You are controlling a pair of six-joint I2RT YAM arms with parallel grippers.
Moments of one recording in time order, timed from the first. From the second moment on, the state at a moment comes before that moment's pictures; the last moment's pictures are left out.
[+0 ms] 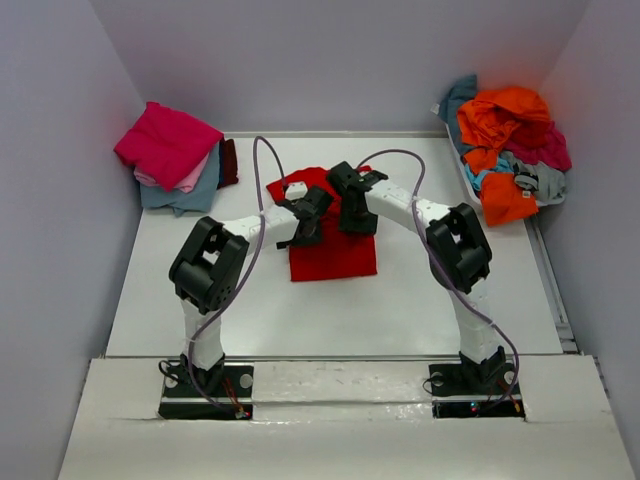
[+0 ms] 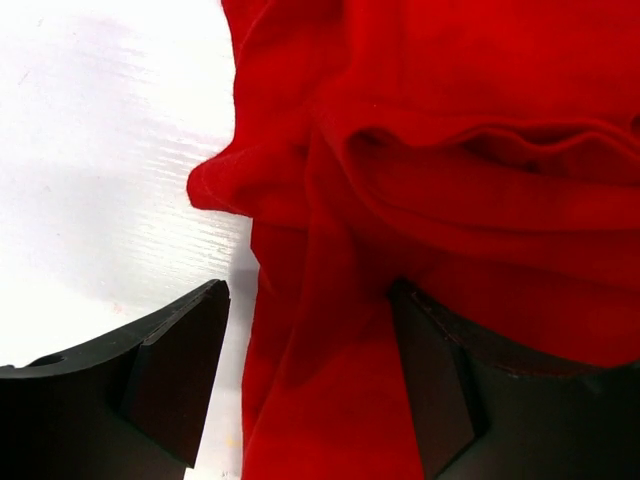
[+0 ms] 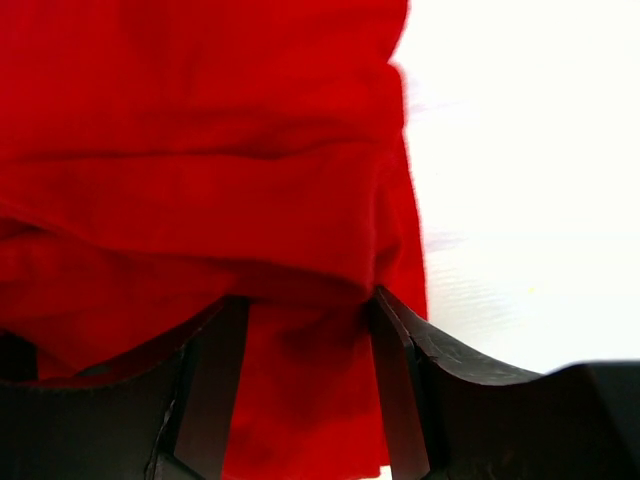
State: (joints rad) left arm -0.64 1.92 1.28 -0.52 -0.46 -0.74; right arm 0.64 2.16 1.77 -0.89 0.34 0.75
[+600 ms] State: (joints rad) left arm -0.64 1.91 1.26 -0.52 -0.47 -0.75; right arm 0.59 2.16 1.82 -0.93 0.36 0.73
